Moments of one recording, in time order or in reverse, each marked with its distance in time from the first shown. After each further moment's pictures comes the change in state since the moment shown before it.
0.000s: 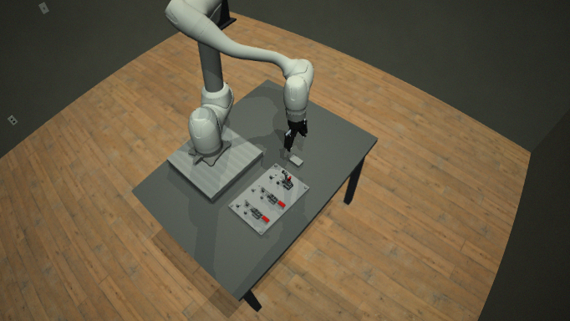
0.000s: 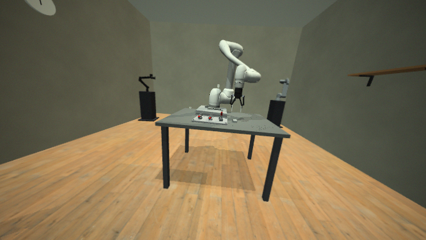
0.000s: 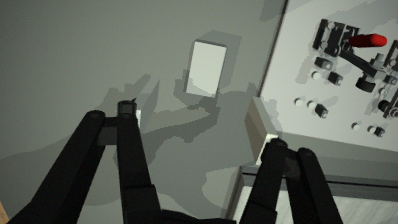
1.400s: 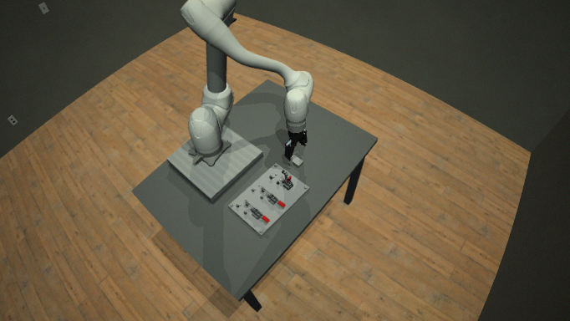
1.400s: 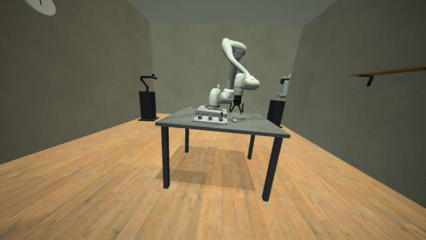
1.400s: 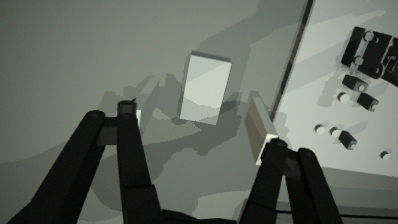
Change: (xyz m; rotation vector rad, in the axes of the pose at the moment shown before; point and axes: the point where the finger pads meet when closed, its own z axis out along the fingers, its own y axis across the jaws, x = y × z) arm 0.000 0.000 0.073 0.000 0.000 0.000
